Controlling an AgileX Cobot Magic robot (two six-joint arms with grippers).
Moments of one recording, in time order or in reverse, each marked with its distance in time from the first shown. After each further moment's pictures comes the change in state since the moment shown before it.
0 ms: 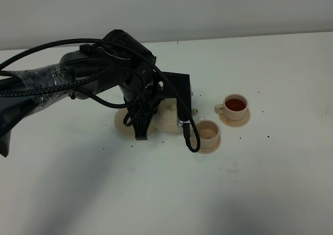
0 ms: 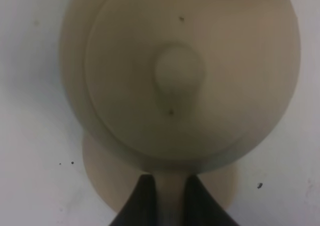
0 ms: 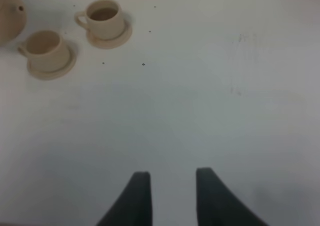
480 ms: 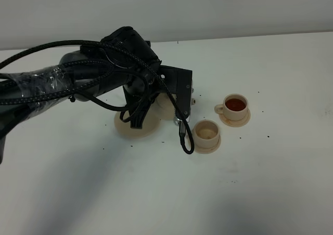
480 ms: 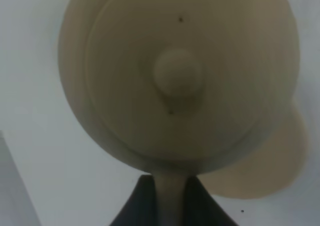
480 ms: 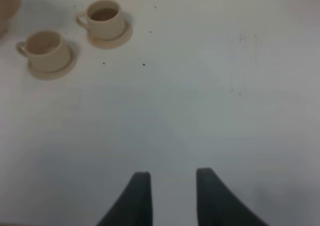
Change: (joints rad) left arm -0.041 -0.033 0.000 0.220 -0.027 -0.055; right arm 0.000 0.000 0.000 0.000 0.000 0.000
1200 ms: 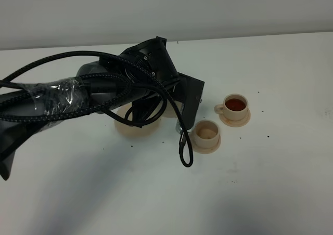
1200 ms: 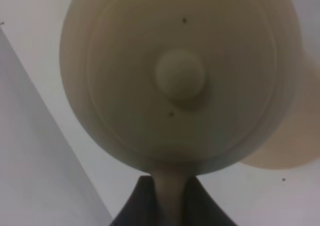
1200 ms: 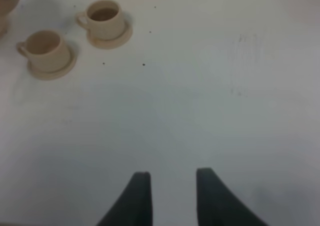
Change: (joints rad) left arm -0.099 -0.001 0.000 0.225 0.046 -0.038; right arm 0.000 0.000 0.000 0.000 0.000 0.000
